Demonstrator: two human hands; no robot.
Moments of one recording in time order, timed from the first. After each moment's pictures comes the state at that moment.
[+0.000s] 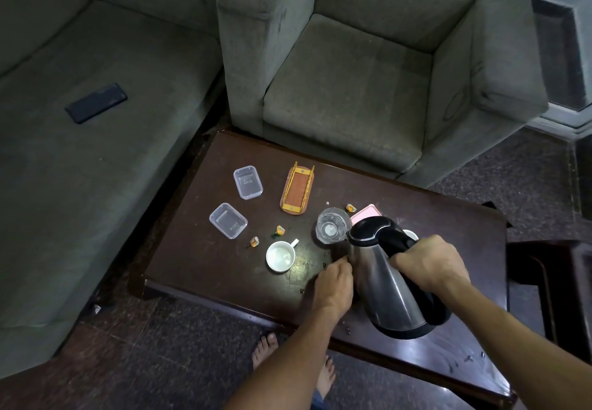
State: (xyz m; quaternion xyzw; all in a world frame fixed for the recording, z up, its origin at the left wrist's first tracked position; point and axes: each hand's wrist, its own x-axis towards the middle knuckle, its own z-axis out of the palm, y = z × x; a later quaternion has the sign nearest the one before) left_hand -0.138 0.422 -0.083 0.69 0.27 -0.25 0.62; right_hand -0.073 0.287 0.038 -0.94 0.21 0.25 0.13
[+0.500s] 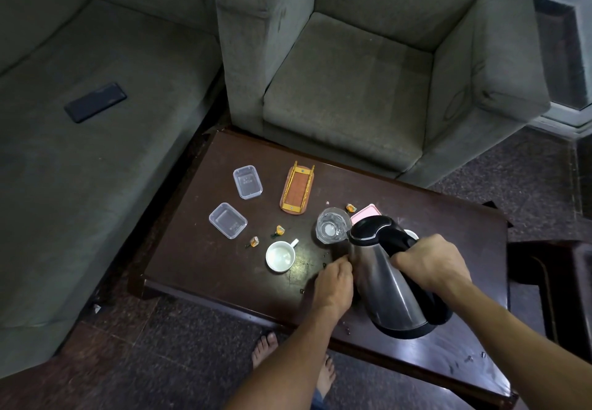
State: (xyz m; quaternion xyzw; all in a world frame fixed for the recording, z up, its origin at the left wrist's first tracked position) left_hand -0.136 0.418 -0.097 0.68 0.26 -0.25 0.63; right_hand -0.071 0.287 0.039 -0.93 0.21 0.25 0.13
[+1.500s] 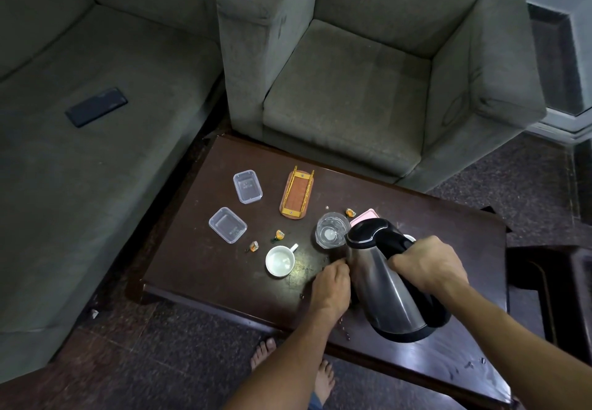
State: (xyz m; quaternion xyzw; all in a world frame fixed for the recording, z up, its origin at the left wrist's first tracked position) left_hand -0.130 0.426 -0.081 0.70 0.25 -0.24 0.62; right_hand -0.066 0.292 0.042 -0.93 0.22 0.26 0.14
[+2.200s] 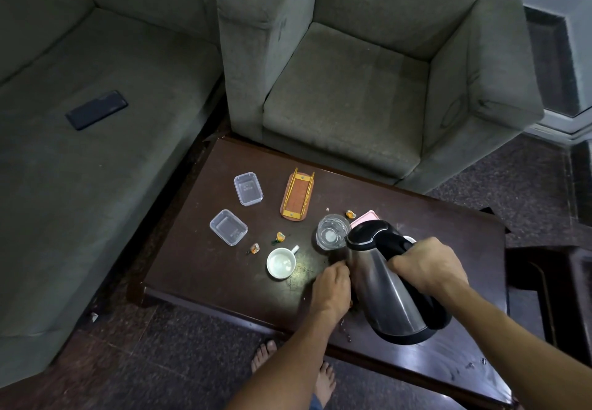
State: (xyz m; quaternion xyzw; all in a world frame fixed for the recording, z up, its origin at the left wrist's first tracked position) left_hand -0.132 0.435 -0.076 0.74 0.23 -0.26 0.58; right_hand -0.068 0.295 0.044 -0.93 0.22 0.26 0.14
